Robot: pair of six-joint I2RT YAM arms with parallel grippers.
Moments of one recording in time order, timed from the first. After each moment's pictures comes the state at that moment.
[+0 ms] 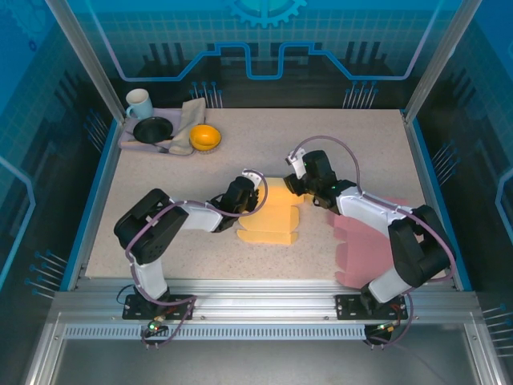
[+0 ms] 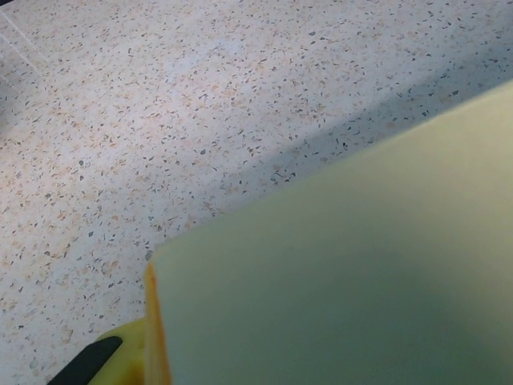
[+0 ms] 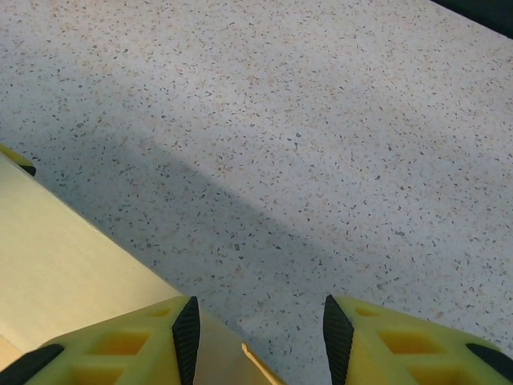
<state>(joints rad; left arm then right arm) -0.65 1.83 0.80 0.41 -0.34 -0.01 0.49 1.55 0.91 -0.04 0.07 -0.10</state>
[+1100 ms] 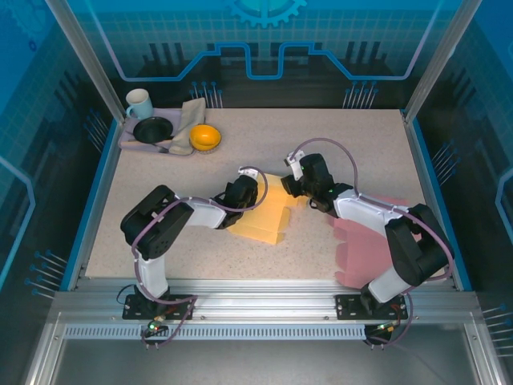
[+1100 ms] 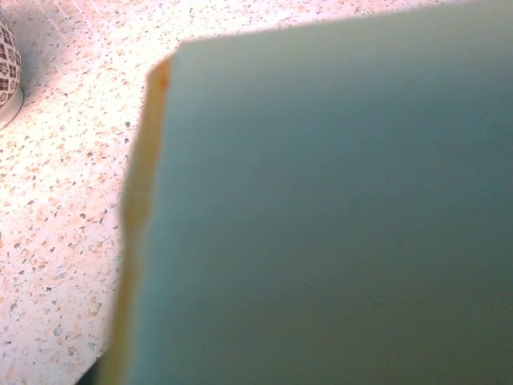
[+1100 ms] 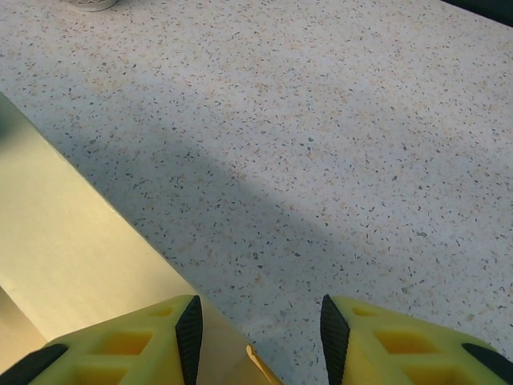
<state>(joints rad) -0.64 1.88 0.86 0.35 -0.46 -0.14 0.52 1.56 0.88 0.03 0.08 -0.03</state>
